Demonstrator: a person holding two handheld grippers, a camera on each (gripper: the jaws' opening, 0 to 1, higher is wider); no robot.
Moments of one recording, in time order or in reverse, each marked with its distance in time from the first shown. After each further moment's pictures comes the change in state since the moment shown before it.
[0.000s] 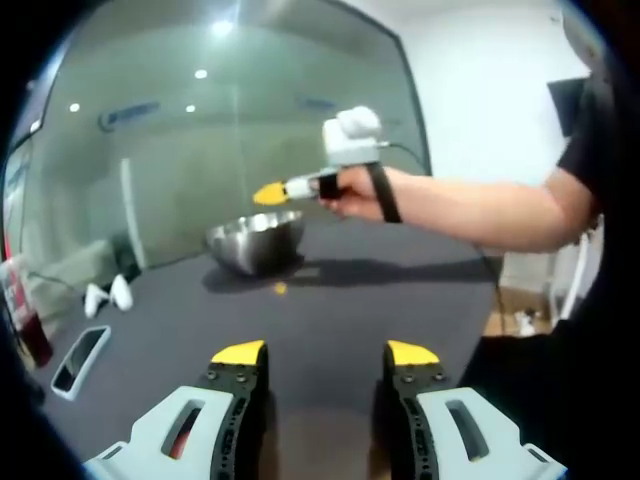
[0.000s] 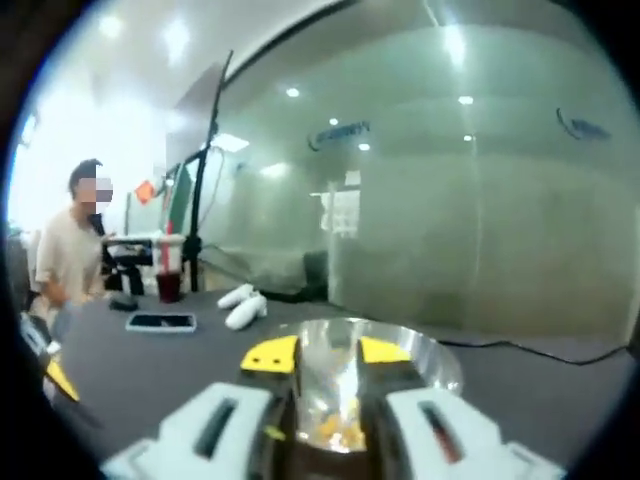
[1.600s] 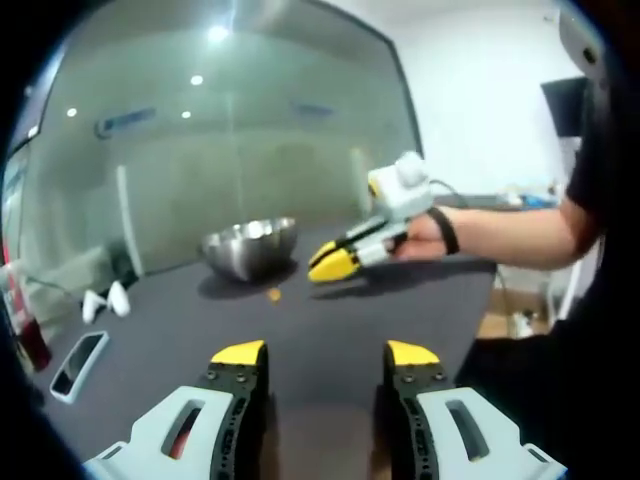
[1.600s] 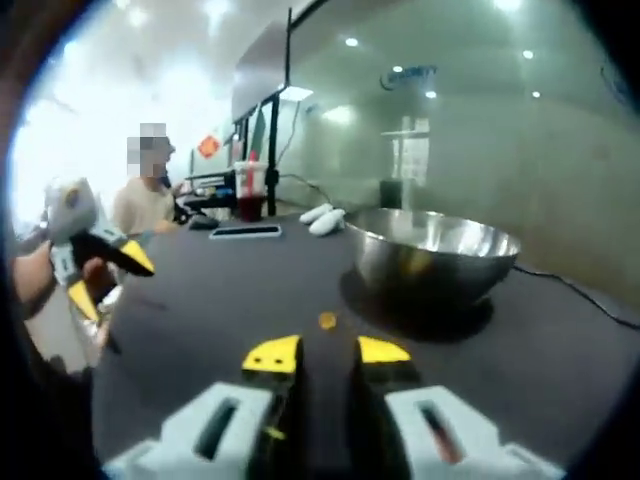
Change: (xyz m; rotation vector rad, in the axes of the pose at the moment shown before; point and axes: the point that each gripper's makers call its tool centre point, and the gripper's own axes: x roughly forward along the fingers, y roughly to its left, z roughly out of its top) left arm -0.003 -0.007 0.002 0.010 -0.021 -0.014; right arm -0.086 0.068 -0.104 -0.079 0.254 0.324
